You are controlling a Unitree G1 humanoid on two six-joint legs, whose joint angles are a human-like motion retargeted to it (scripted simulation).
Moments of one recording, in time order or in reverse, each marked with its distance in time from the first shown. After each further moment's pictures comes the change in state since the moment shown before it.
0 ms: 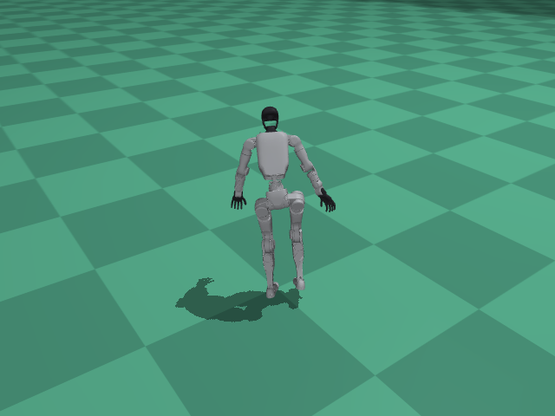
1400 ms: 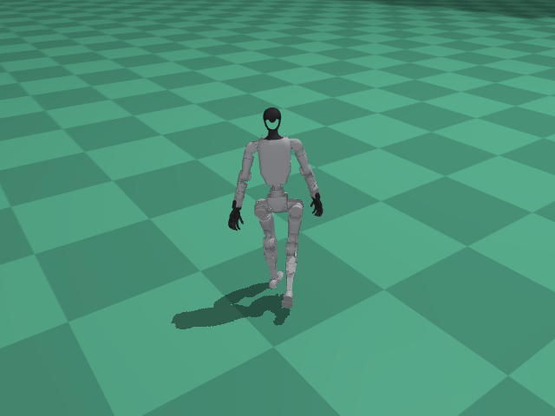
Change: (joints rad) left arm 0.600 -0.106 0.356 0.267 -0.056 0.079 -0.540; right arm 0.149 0.125 -0.006 0.013 0.215 -0.058 0.403; waist -0.035 -0.072 -0.133; left_leg 0.252 -0.195 -0.110 -0.168 0.128 0.145; right_leg 0.653 -0.063 -0.038 -0.067 0.539 -0.015
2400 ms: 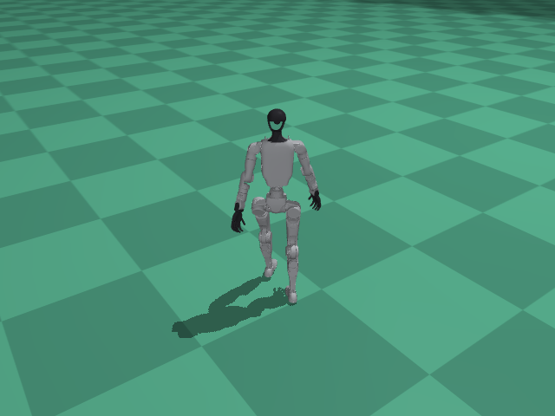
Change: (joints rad) left arm 0.123 -0.043 0.082 -0.032 0.023 -0.062 0.042; right arm -0.057 -0.034 -0.107 -0.068 -0.055 0.035 -0.021; waist 0.026 -0.039 -0.015; left_leg -0.071 -0.053 0.085 -0.071 0.132 -0.034; right_leg 0.116 -0.154 0.130 -0.616 -0.396 -0.088
